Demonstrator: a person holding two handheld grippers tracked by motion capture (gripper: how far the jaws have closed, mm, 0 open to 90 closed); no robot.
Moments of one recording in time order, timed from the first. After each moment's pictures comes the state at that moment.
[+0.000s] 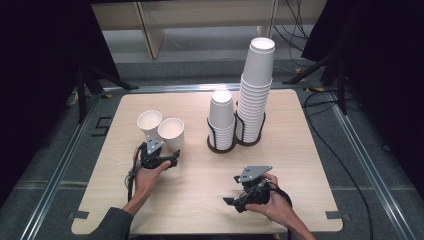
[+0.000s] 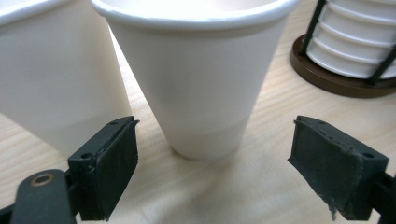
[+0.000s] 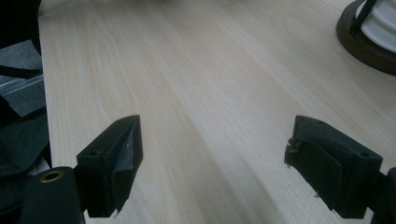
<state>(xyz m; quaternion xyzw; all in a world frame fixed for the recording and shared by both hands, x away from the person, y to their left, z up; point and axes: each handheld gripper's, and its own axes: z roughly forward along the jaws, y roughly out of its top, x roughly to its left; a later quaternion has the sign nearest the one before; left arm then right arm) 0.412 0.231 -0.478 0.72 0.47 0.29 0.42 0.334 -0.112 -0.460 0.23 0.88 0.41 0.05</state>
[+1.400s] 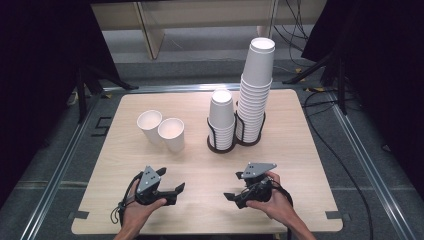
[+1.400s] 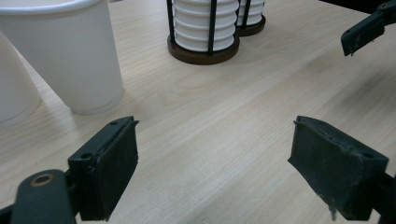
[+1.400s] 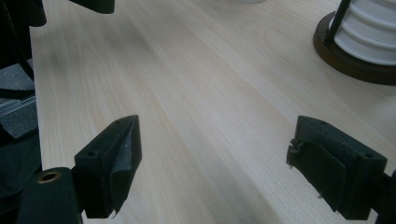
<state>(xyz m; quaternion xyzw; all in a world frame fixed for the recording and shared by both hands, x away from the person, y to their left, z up) 0.306 0.220 -0.460 0.76 0.39 0.22 0.47 0.339 -0.117 -0.457 0.25 0.86 0.44 0.07</state>
